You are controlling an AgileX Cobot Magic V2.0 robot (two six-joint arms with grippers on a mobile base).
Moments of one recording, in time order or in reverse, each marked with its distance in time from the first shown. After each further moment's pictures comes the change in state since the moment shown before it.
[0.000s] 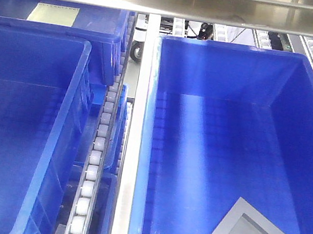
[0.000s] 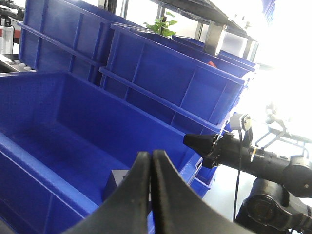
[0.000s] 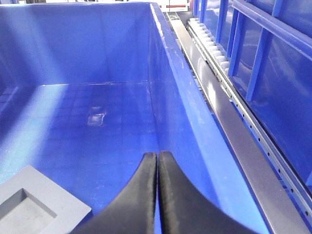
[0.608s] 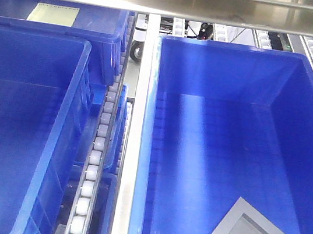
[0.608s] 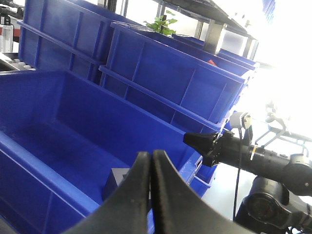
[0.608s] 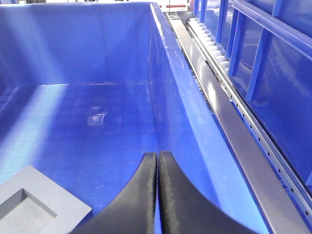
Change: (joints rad) left arm 0.001 0.000 0.000 0.000 0.006 0.000; right arm 0.000 0.000 0.000 0.000 0.000 0.000
